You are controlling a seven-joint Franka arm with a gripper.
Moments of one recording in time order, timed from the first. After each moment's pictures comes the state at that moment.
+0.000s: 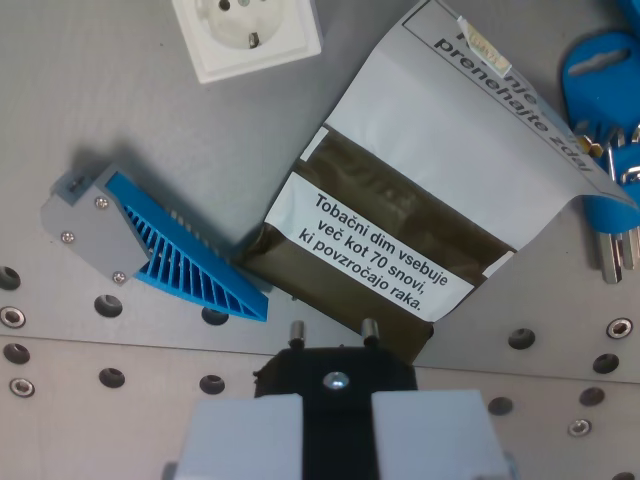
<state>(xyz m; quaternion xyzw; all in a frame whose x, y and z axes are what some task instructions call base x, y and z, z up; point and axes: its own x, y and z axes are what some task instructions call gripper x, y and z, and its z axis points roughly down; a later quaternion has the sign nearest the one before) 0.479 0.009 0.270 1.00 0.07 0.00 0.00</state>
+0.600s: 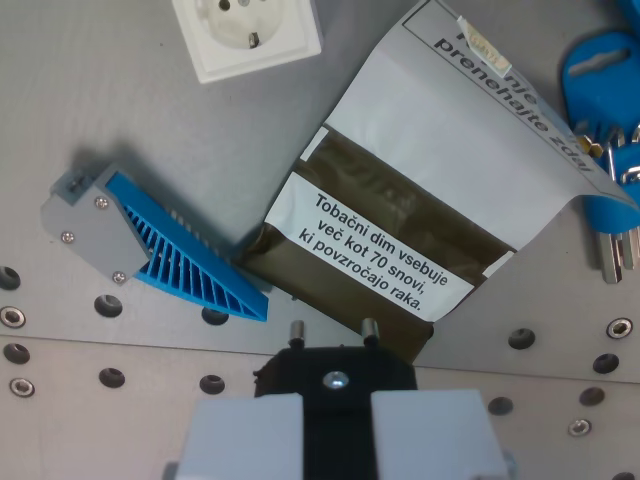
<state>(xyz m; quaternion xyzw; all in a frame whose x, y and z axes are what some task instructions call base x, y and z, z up) 0.479 0.009 0.270 1.00 0.07 0.00 0.00</state>
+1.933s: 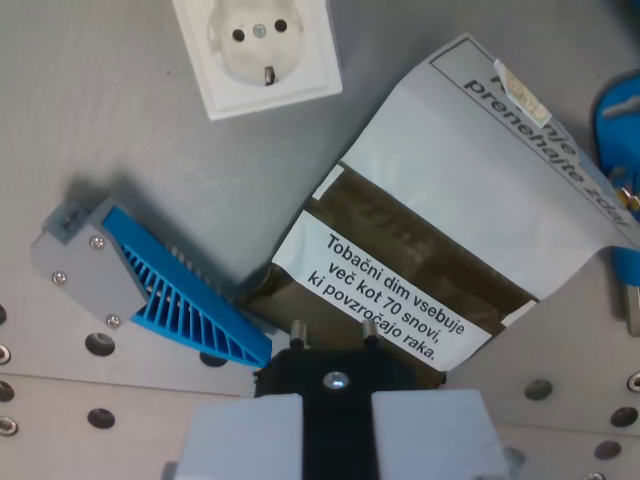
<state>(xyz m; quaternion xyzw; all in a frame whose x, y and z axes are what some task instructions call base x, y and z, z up) 0.491 0.019 0.235 1.00 0.09 0.00 0.00</state>
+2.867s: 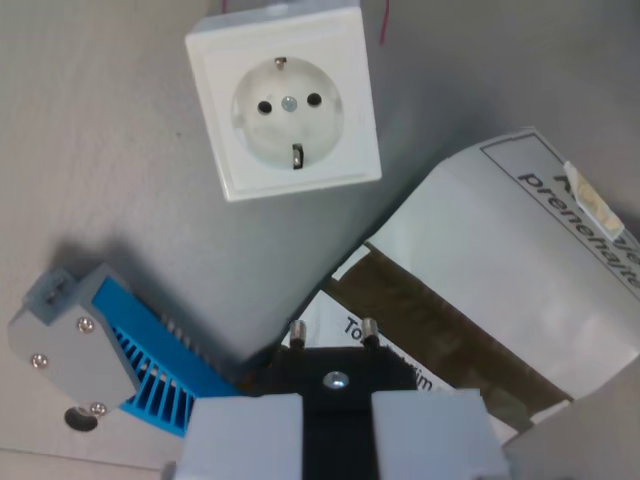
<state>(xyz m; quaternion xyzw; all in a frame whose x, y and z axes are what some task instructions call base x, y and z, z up) 0.508 0.034 0.184 0.99 0.12 0.00 0.00</state>
